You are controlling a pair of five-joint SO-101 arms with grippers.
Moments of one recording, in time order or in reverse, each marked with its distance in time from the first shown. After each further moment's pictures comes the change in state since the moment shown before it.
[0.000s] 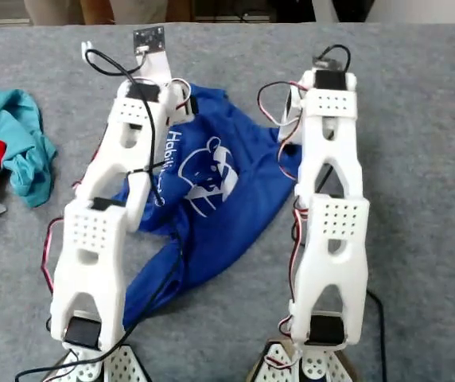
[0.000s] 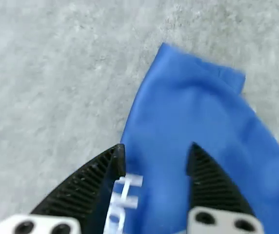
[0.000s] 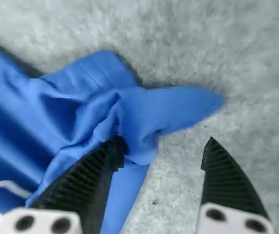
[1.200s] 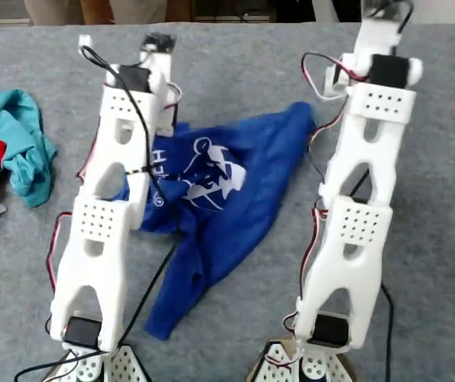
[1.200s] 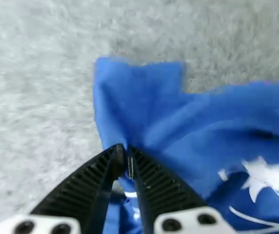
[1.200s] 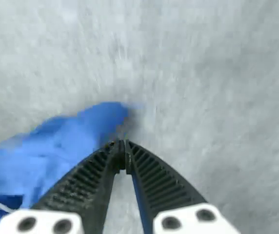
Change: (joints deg) left arm -1.4 6.4 -32.4 43.0 -15.9; right arm 7.6 -6.2 -29.3 3.1 15.2
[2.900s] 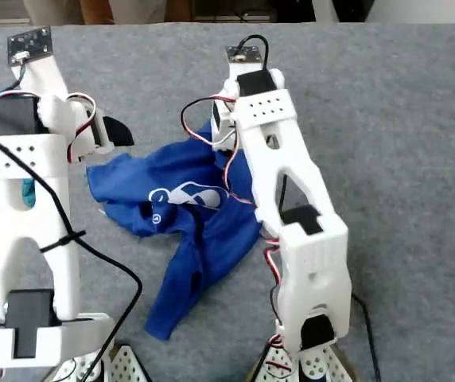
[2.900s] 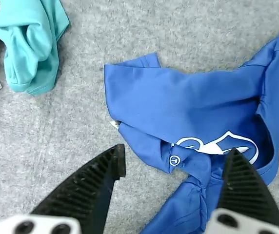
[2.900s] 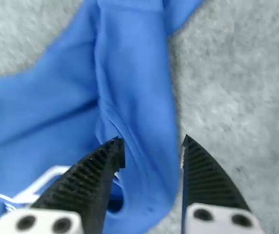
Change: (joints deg) left arm -13.1 -65.5 60.6 0.1 11.7; right arm -27.9 -16.0 49.8 -8.3 -16.8
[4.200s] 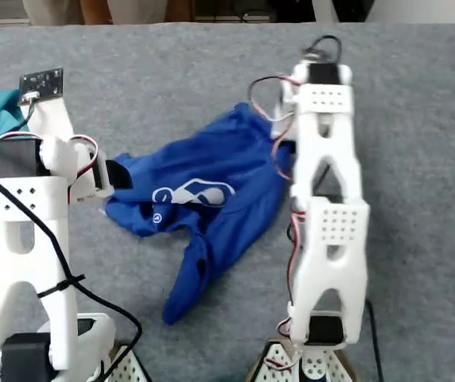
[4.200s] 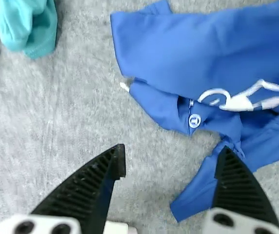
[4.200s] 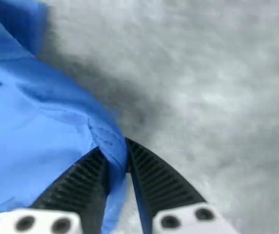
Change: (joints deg) left arm 0.0 -16.2 21.4 -2.3 -4.9; right arm 19.9 12.3 -13.5 8.2 4.4
